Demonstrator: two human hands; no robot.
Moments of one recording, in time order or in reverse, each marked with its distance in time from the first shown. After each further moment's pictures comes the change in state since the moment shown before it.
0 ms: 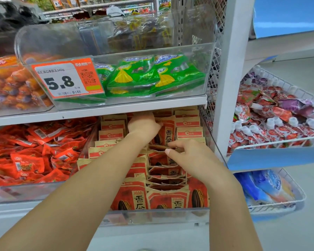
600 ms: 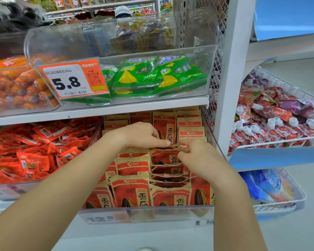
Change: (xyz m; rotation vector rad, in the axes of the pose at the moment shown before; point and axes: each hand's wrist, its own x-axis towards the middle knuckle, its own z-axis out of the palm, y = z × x) left_hand -0.034 -0.030 -0.035 0.025 -0.474 0.366; right_hand -0.009 -0.007 -0.009 -0.013 -0.048 0.104
